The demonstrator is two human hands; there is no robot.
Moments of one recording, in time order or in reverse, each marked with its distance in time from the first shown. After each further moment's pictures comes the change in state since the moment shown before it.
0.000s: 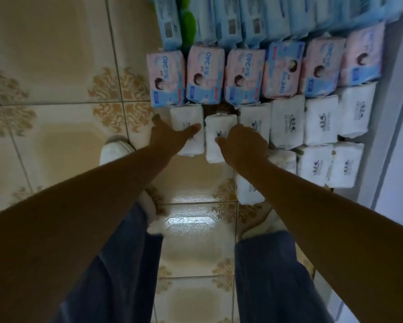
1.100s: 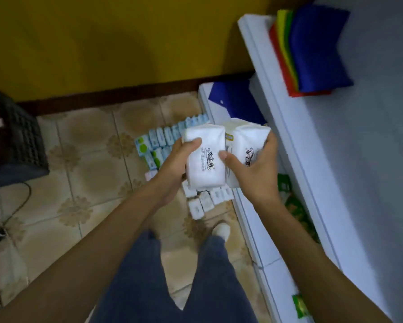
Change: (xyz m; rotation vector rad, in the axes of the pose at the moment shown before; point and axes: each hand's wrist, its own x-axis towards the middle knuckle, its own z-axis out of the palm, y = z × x) left_hand -0.556 0.261 -0.265 -0.450 -0.794 0.478; right_hand -0.563 -0.053 -0.424 1.177 0.836 -0.128
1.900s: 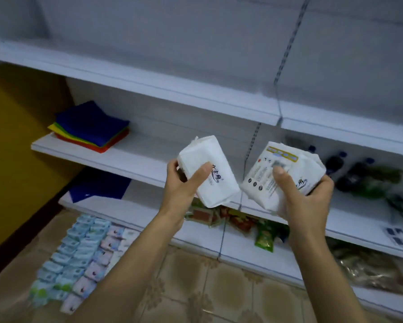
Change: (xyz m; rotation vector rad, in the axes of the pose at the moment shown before) left_hand -0.310 -0.162 0.334 0.366 -0.693 0.249; right_hand -0.450 0.035 -0.334 0.538 1.331 -0.069
